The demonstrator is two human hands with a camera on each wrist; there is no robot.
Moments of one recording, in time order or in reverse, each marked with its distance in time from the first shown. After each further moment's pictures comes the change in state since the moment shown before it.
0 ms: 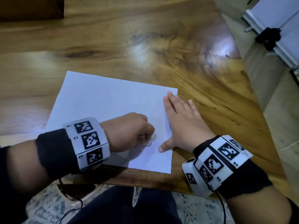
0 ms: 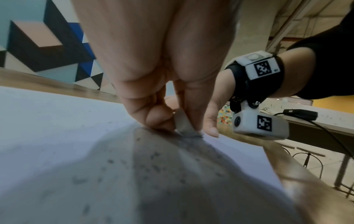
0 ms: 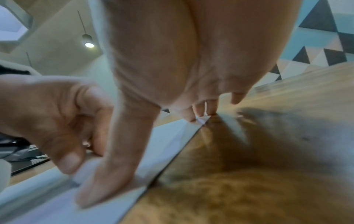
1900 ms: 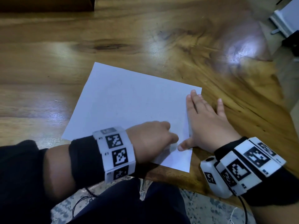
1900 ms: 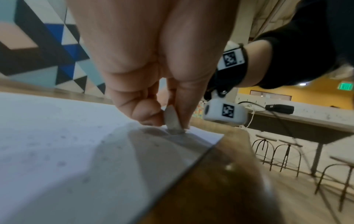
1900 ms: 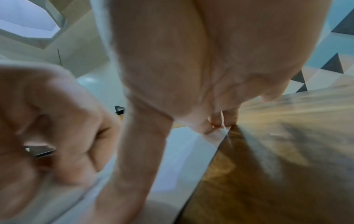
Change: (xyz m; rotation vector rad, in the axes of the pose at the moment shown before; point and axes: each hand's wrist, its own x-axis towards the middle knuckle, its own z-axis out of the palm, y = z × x) left_hand -0.016 0.020 0.011 0.169 -0.151 -0.092; right_hand 0.002 -0.012 -0.006 -0.172 -0.152 0.102
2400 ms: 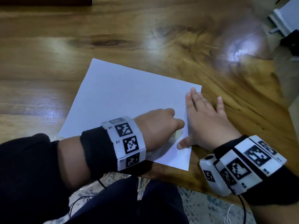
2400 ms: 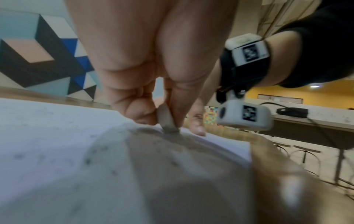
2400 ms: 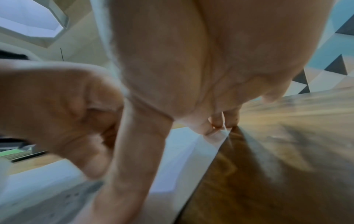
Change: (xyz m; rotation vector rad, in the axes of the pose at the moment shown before) left_hand 0.017 0.000 -0.009 0.030 0.134 -0.018; right_hand 0.001 0.000 0.001 -0.001 0.003 0.002
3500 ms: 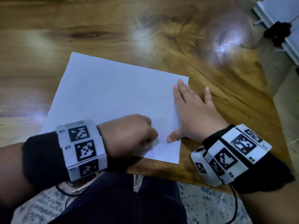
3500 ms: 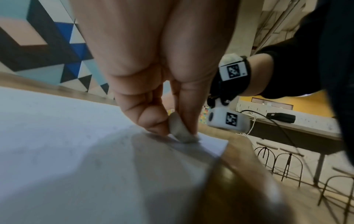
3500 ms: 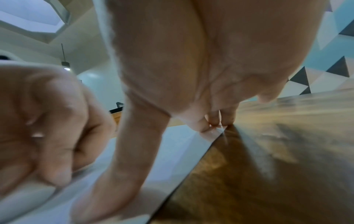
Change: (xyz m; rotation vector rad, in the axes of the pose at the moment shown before) left_hand -0.029 -0.014 0.016 -0.180 -0.062 0.087; right_hand -0.002 0.002 0.002 0.007 0.048 -0.021
